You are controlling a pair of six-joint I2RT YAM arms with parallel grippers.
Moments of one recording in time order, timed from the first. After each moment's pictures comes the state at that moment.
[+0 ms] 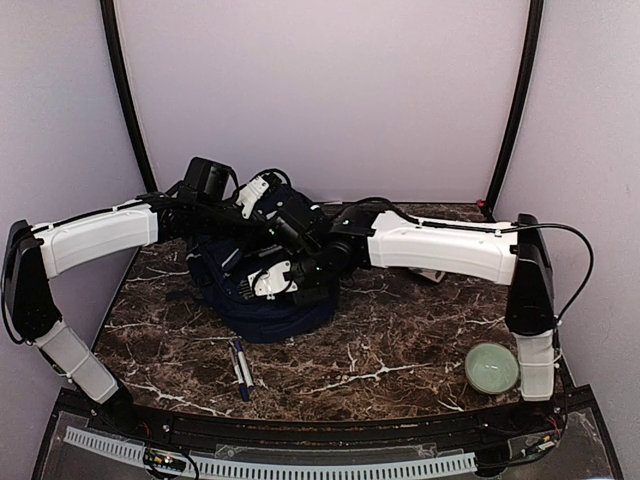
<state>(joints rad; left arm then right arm) -0.59 1.56 1.25 -0.31 0.22 0.21 1.13 2.07 1.89 -0.80 0.16 -0.93</state>
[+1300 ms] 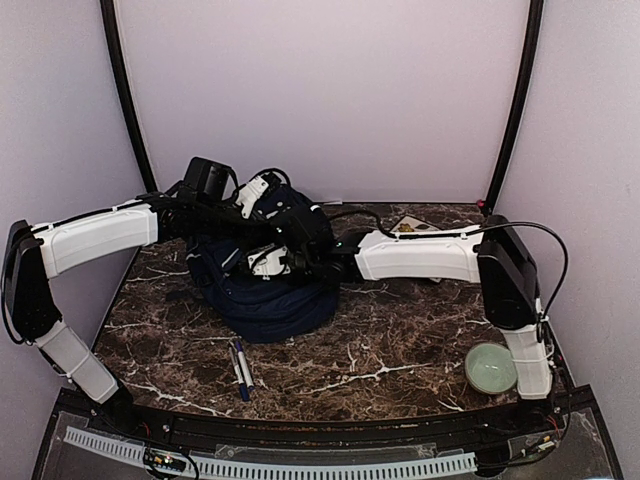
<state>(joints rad) -0.58 1.56 1.25 -0.31 0.22 0.21 1.06 2.18 1.76 -0.18 0.43 -1.13</state>
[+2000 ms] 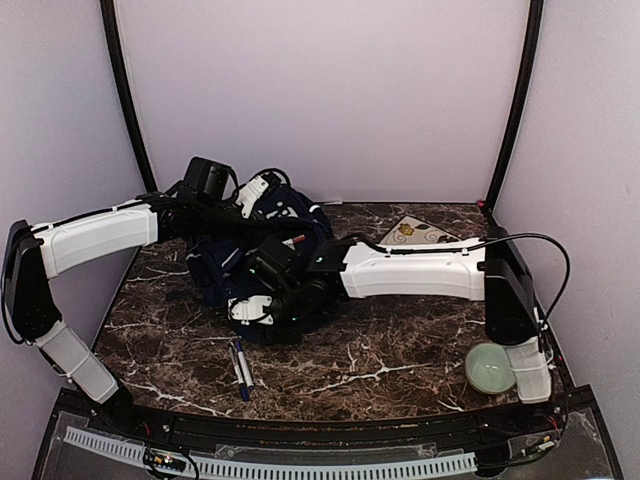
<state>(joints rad) -0.58 1.56 1.25 -0.31 0.22 0.21 1.20 2.15 1.84 -0.68 -0.08 -0.58</state>
